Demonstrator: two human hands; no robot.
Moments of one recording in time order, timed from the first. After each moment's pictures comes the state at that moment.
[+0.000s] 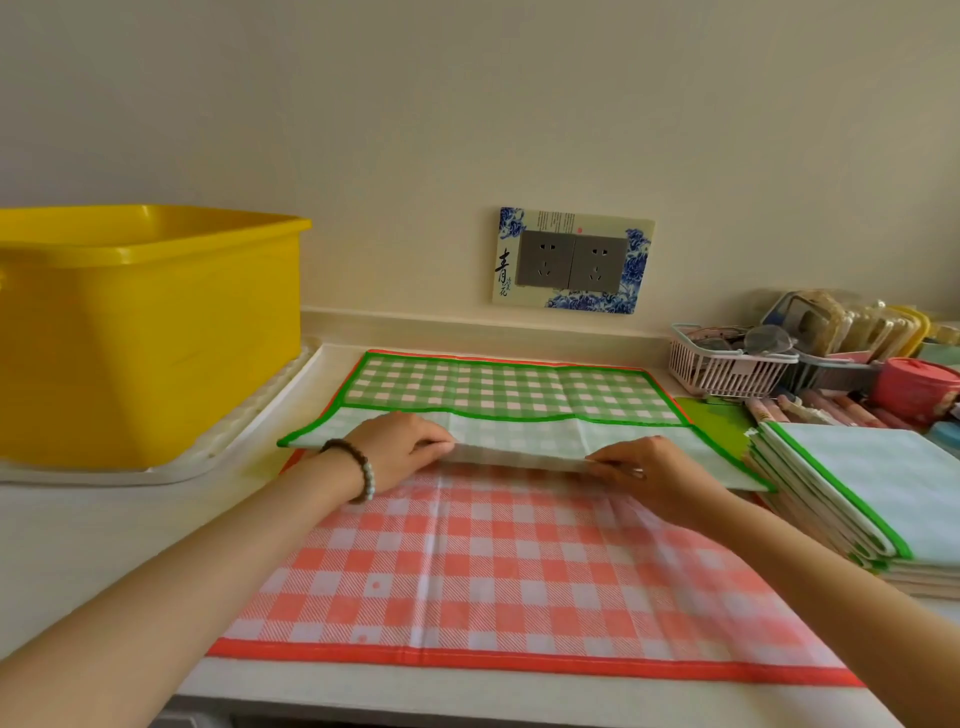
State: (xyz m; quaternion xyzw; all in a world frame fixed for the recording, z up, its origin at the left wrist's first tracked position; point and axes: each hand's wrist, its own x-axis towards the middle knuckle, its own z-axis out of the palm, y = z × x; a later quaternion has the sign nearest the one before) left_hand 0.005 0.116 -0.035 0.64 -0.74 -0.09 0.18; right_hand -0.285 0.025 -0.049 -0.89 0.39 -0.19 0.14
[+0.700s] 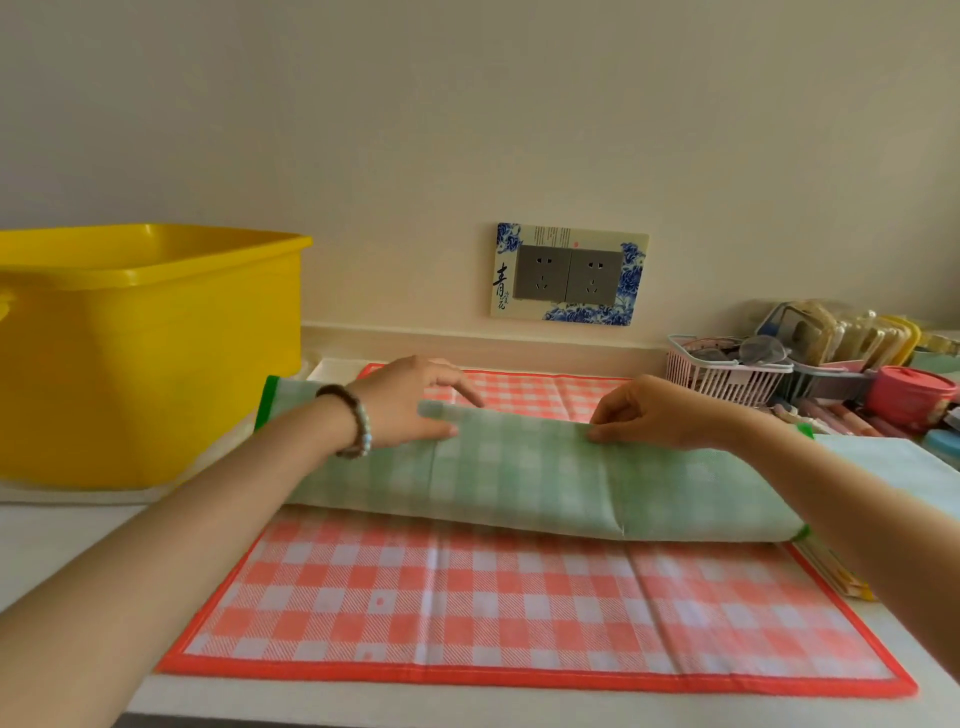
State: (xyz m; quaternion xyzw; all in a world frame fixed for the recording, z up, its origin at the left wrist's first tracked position) left_hand 0.000 0.126 0.033 0.60 -0.76 -0.08 0.22; right_hand -0.273 0.009 0.030 -0.90 0.38 -0.10 0.18
